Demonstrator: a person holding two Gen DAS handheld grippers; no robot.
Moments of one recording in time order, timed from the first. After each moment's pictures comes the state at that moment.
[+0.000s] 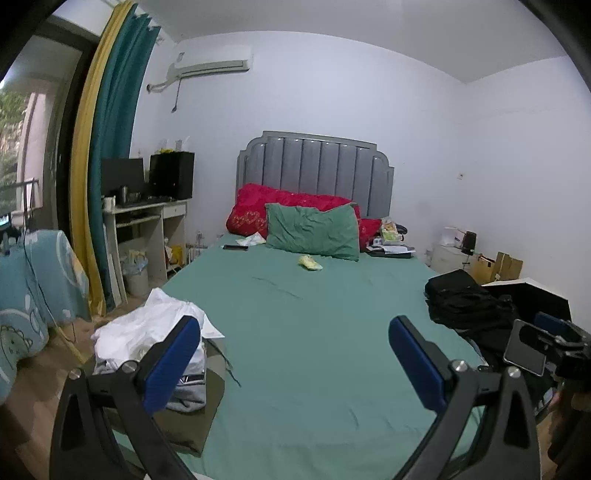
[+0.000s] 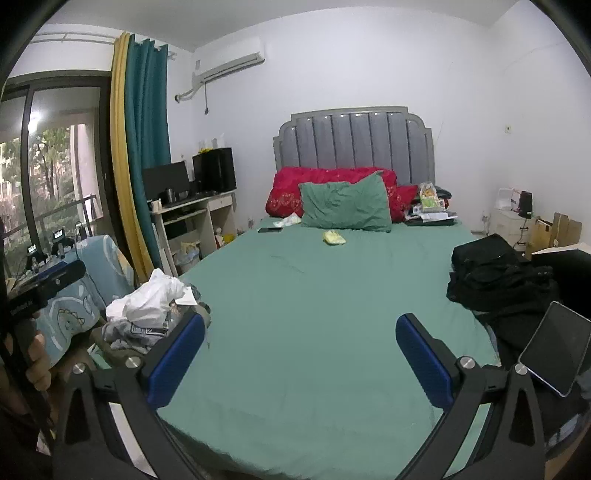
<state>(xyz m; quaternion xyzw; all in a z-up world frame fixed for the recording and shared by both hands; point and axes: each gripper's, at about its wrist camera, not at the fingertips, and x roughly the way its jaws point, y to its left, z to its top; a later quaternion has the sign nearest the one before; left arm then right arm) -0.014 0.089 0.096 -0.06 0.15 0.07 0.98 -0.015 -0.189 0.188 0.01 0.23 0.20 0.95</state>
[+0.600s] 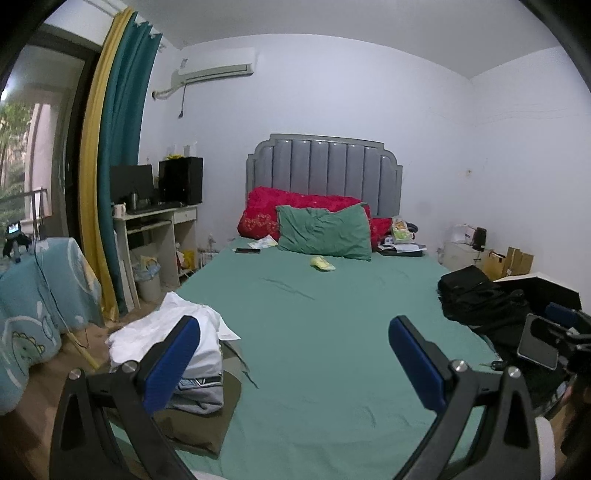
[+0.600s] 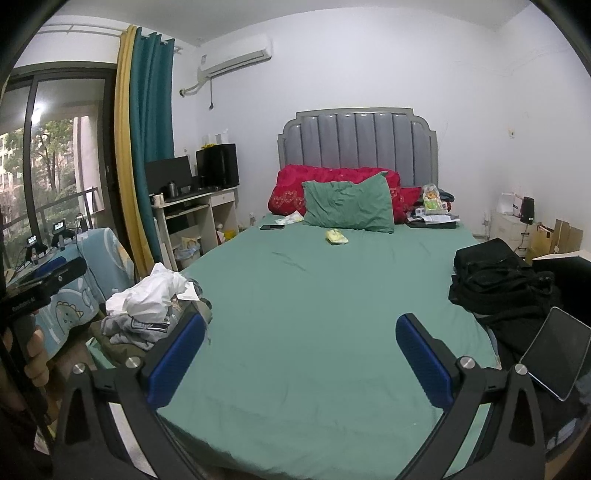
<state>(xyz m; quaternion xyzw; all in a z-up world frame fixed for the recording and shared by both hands) -0.023 0.089 0.096 -0.04 0.14 0.10 0.98 -0.016 -0.178 0.188 0.00 0.23 0.20 0.95</state>
